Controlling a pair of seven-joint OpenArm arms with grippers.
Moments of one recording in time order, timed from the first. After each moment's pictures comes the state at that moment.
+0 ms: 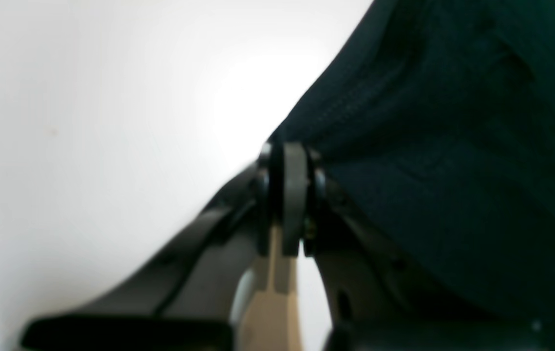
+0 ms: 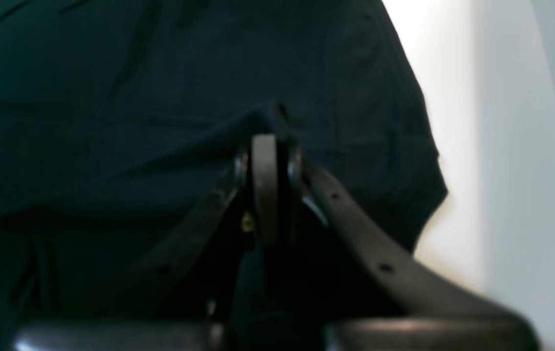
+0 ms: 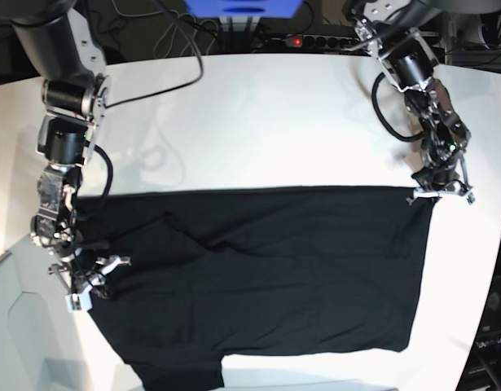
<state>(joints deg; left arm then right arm) -6.6 -9.7 -38.1 68.0 -16.4 -6.3 31.7 28.6 11.8 15.7 52.3 0.3 30.3 -20.8</state>
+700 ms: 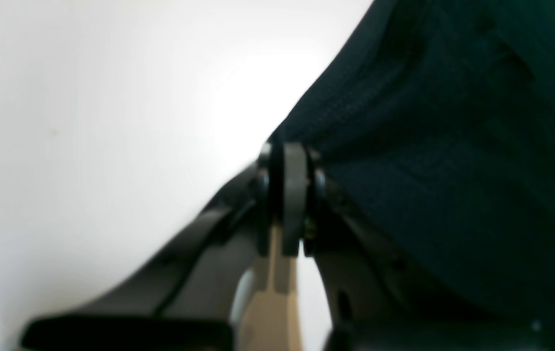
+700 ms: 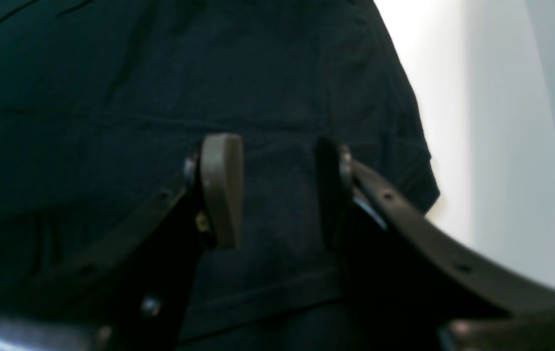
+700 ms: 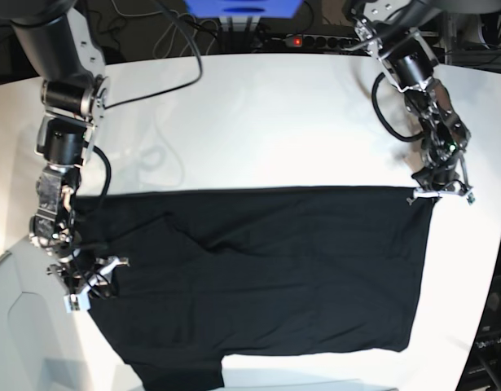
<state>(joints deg) -6.6 -9.7 -38.1 68.0 -16.4 -6.3 31.7 28.7 12.0 15.9 52.3 0.3 30.3 -21.0</state>
